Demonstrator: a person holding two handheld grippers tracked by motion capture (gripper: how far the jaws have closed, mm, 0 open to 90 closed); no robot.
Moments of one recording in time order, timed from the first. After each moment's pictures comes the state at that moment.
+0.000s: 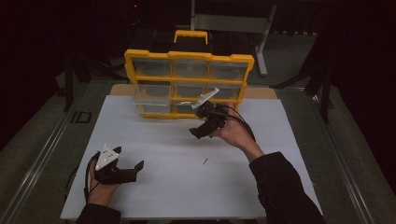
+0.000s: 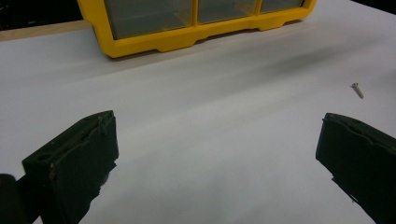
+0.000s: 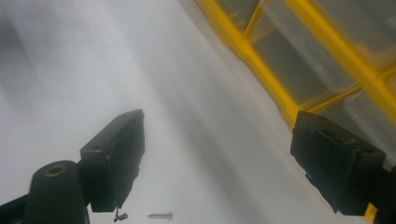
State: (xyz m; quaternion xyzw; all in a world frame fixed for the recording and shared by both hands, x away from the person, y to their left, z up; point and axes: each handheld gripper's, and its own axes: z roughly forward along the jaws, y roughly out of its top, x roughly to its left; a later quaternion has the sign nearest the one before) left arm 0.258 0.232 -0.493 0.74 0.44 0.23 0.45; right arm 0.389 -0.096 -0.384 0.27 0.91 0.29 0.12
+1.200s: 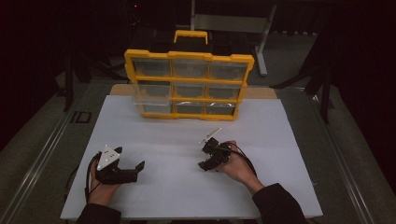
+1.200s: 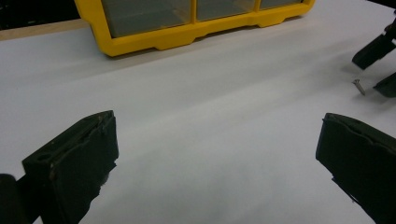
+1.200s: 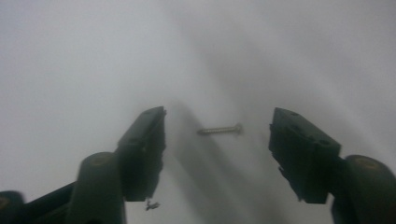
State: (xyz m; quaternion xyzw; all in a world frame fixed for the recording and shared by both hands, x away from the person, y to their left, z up) left arm 0.258 0.230 -0.494 0.75 0.43 0.23 0.45; right arm 0.342 -0.115 -0.496 0.33 0.92 0.22 0.04
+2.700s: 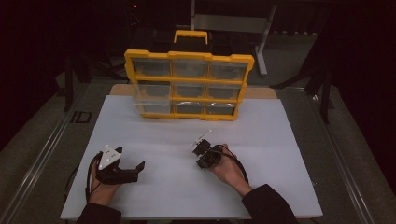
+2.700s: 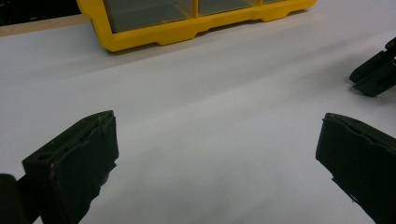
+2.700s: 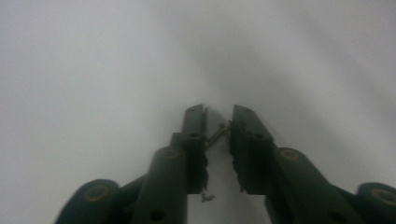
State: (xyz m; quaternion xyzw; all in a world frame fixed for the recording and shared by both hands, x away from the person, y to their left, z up) left arm 0.259 0.228 -0.495 0.75 0.44 0.23 0.44; right arm 0.338 -0.089 -0.500 0.35 0.92 0.19 0.06
